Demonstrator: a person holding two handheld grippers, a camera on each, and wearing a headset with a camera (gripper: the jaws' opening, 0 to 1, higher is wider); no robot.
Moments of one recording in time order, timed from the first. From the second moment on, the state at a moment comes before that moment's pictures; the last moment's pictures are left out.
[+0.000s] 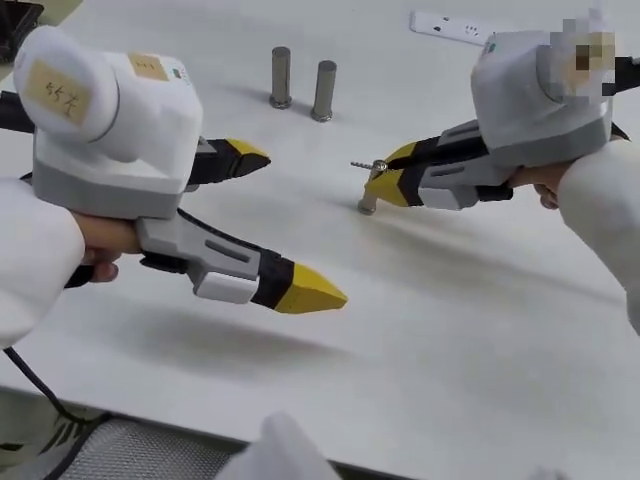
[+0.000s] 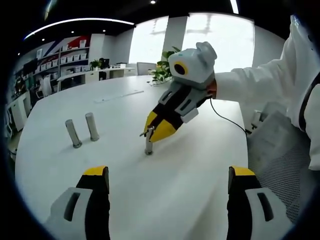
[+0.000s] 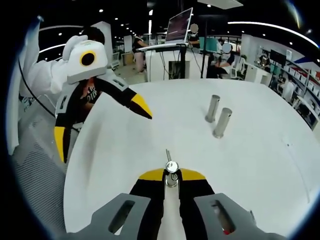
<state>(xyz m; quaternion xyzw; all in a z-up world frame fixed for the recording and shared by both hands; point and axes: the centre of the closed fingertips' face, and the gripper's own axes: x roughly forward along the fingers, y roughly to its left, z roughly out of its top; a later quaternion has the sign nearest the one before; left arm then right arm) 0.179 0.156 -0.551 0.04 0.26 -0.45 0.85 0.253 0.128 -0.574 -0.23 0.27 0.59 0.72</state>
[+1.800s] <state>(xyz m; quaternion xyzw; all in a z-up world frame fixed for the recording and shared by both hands) 0.166 0.170 -0.517 -0.01 0.24 -0.42 0.88 0.189 -0.011 -0.518 -0.08 0.26 0.46 0.84</state>
